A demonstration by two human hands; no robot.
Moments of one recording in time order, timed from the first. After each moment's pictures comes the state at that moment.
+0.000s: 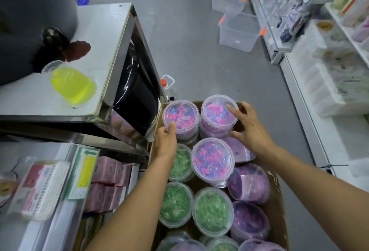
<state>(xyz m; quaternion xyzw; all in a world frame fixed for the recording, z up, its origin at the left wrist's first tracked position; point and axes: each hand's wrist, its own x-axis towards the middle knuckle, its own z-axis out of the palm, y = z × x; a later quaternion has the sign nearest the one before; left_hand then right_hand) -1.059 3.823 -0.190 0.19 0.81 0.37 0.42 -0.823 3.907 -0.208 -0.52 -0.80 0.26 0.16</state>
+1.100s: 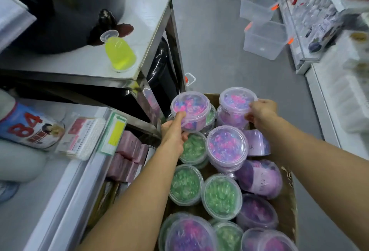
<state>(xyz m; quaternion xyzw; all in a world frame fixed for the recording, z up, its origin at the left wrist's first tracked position) -1.059 3.786 -0.155 -0.02 0.67 0.57 0.47 -0.878 3.926 -0.176 -0.71 -0.32 0.54 0.32</state>
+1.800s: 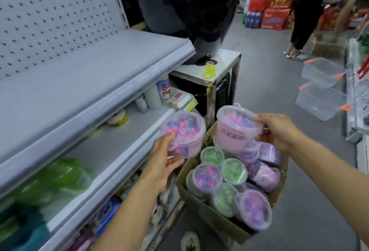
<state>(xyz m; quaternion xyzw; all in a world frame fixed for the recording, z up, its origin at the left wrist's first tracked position) -0.948 3.450 0.037 0.00 0.61 0.70 0.36 -0.808 3.697 0.060 -0.43 -0.54 0.69 0.21</state>
